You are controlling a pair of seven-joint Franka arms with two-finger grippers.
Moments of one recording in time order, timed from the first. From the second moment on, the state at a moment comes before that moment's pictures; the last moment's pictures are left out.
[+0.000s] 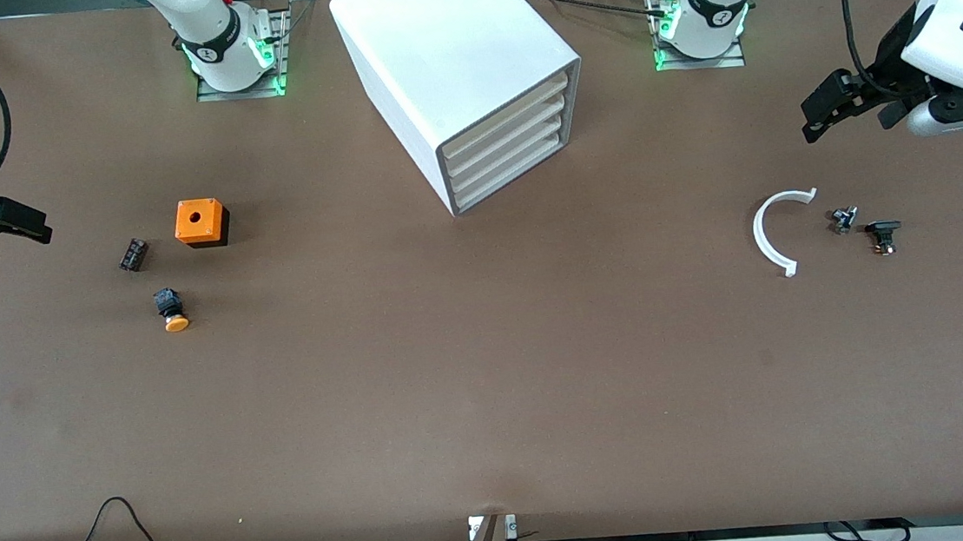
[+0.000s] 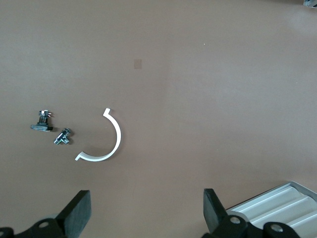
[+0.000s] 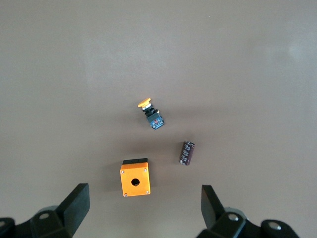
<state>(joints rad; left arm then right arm) -0.03 -0.02 -0.11 -1.56 -0.02 1.56 -0.27 -0.03 0.06 -0.05 -1.66 -0.07 1.67 0.01</state>
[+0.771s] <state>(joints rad) -0.04 0.10 -0.12 -1.57 -0.05 1.53 -0.27 -0.03 0.06 -0.05 -1.66 -0.02 1.67 0.01</state>
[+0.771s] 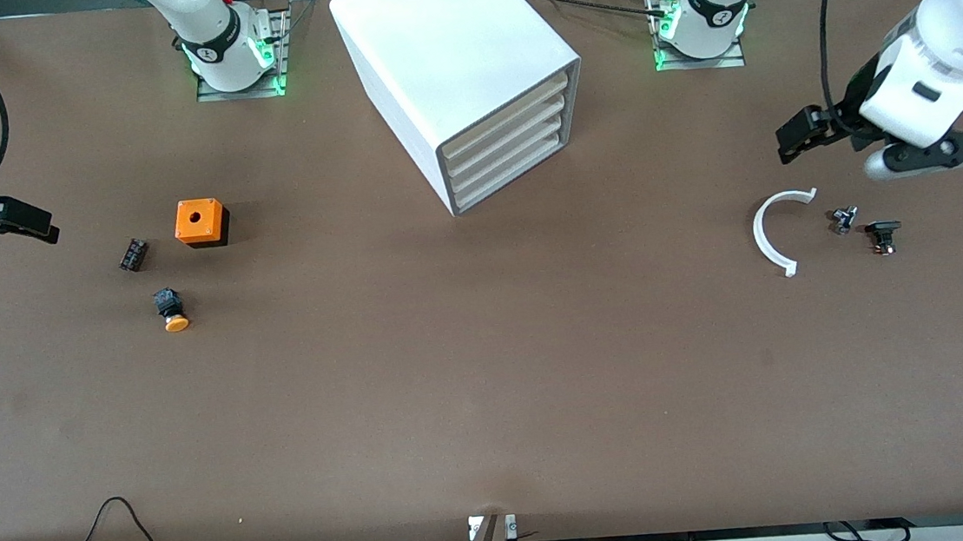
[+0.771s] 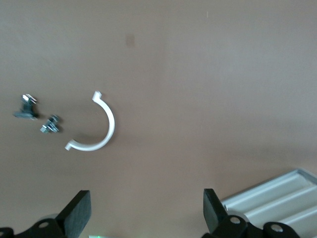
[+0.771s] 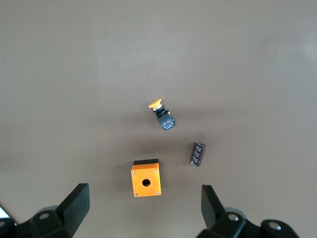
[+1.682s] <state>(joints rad) -0.04 0.53 -0.19 -1.99 -0.89 1.57 0.36 -0.04 0.00 -0.05 -1.74 -0.02 1.69 0.01</state>
